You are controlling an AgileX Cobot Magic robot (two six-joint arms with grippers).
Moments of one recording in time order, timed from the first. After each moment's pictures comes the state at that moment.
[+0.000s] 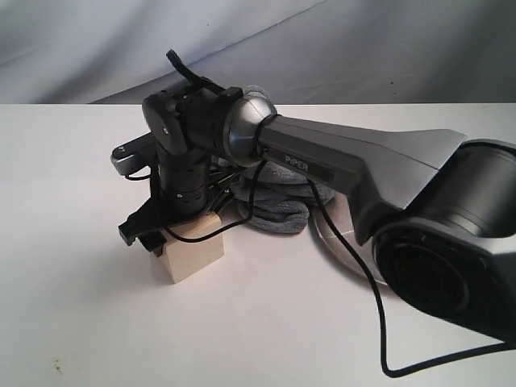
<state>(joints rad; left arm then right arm) -0.13 0.00 0.00 -0.12 0.13 0.11 0.97 2.43 -2.12 0.00 1.11 0.10</state>
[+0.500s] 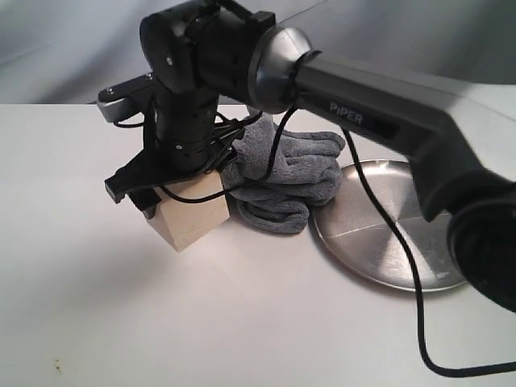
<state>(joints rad) -0.13 0.00 0.00 -0.12 0.13 0.11 0.97 2.26 -2.11 -0.01 1.19 0.10</state>
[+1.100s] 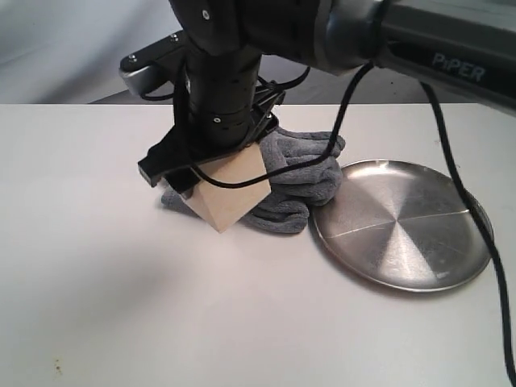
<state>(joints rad) -0.13 0.00 0.00 -0.12 0.13 0.11 0.97 2.04 -1.91 -0.13 1.20 0.11</state>
